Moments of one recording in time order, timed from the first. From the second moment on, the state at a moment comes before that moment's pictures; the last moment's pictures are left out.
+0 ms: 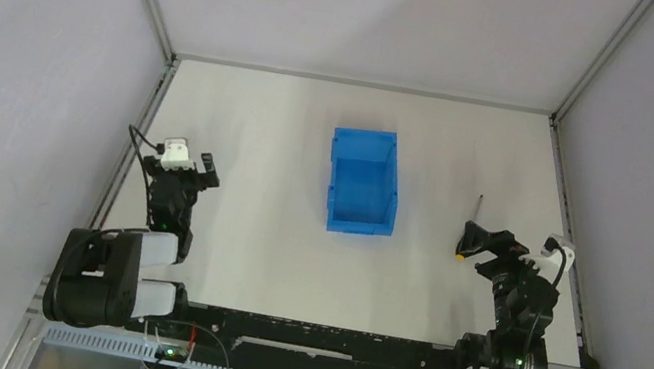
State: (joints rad) left arm 0.07 1.26 0.15 1.04 -0.15 -0.03; right arm -0.03 0.12 0.37 -0.41 -0.01 0.55
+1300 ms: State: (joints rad) left arm 0.07 1.26 0.15 1.04 -0.15 -0.03; right arm -0.05 1.86 1.44 -1.04 0.09 0.31
